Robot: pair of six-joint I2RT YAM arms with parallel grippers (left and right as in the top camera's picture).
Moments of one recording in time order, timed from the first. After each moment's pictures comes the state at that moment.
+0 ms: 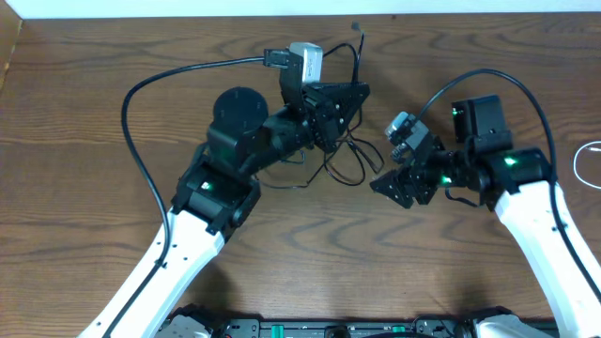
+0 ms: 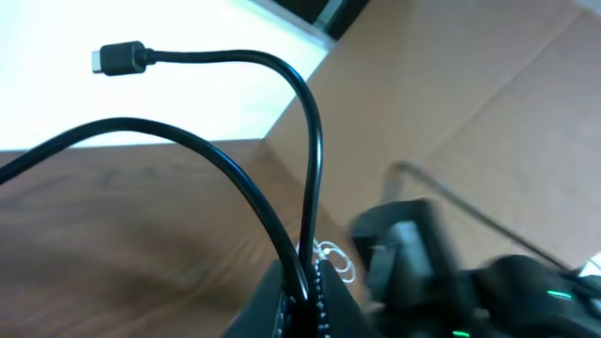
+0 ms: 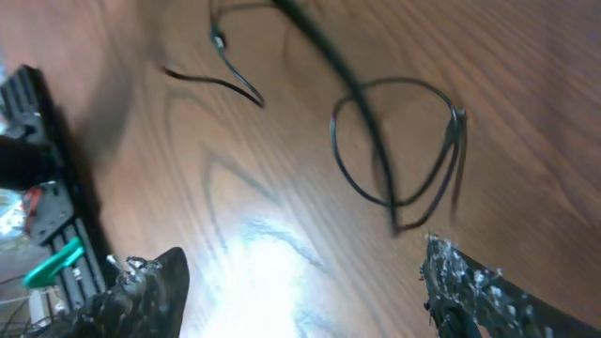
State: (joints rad) left arm -0.53 1.25 1.12 0.09 0.50 -0.62; right arm 0.22 1.34 1.09 -0.84 -0.65 -0.43
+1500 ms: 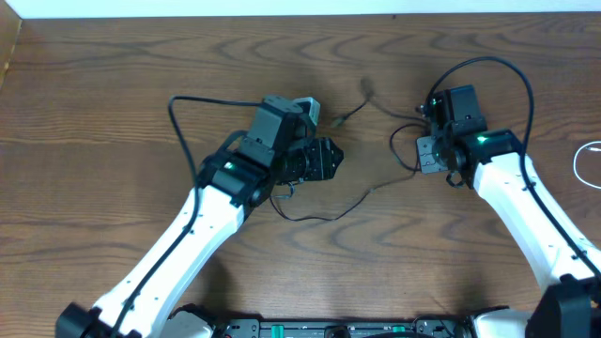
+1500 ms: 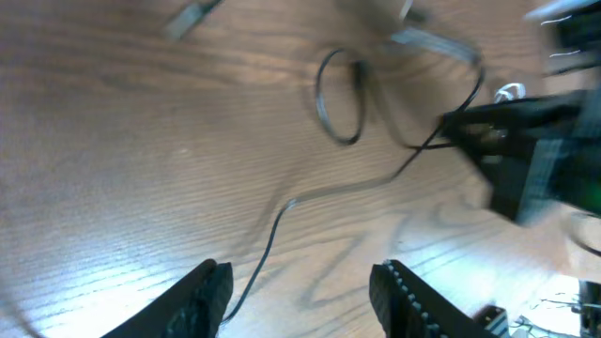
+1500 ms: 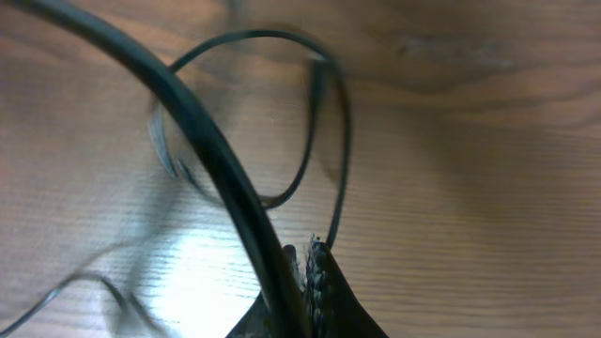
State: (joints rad) left arm -0.53 1.39 1.12 -0.58 0.33 -0.58; right arm 0.23 1.51 1.09 -0.72 0.15 0.07
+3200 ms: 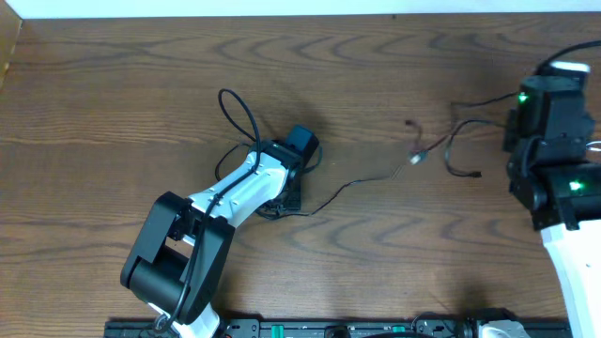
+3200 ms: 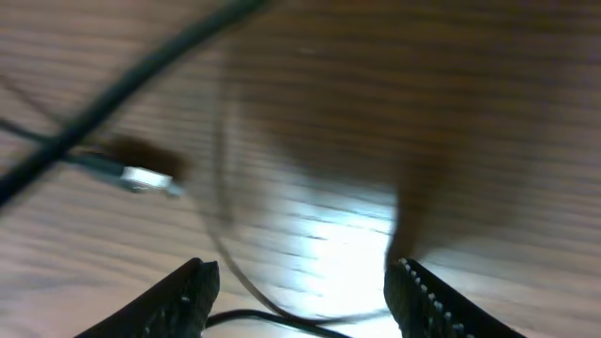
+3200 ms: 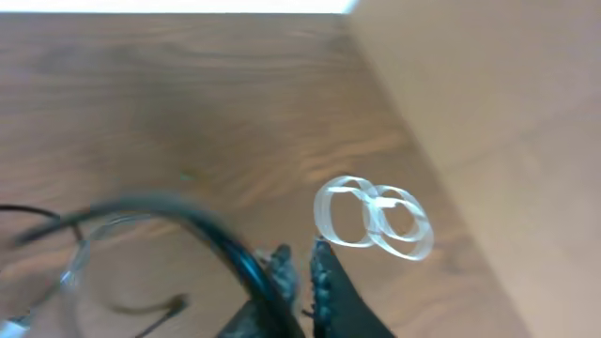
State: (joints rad) left arm -0.53 1.81 1.06 -0.86 -0.19 -0.56; right arm 0.07 1.18 1.24 -0.79 0.68 0.08
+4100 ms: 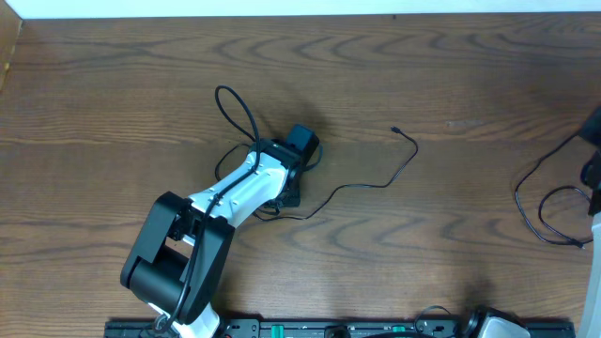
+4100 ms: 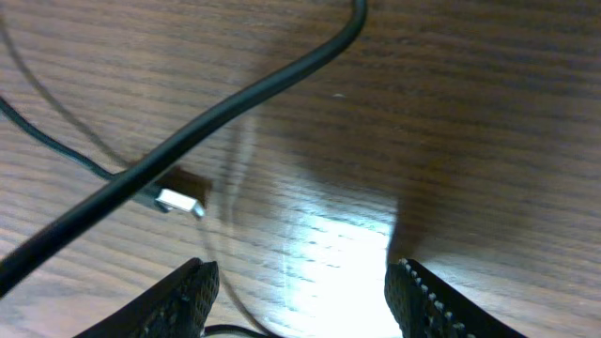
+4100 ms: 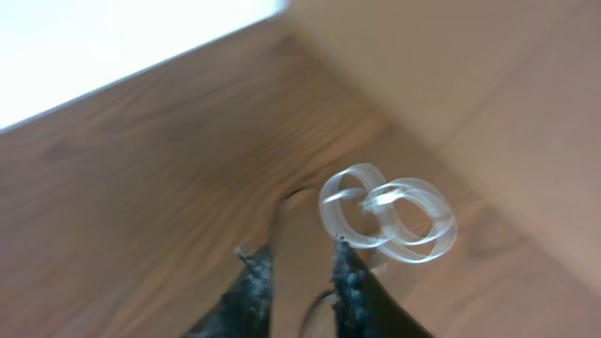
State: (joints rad) left arm -0.53 1.81 1.06 -0.83 -0.23 -0.61; right arm -0.37 1.23 1.24 -0.63 0.28 0.12
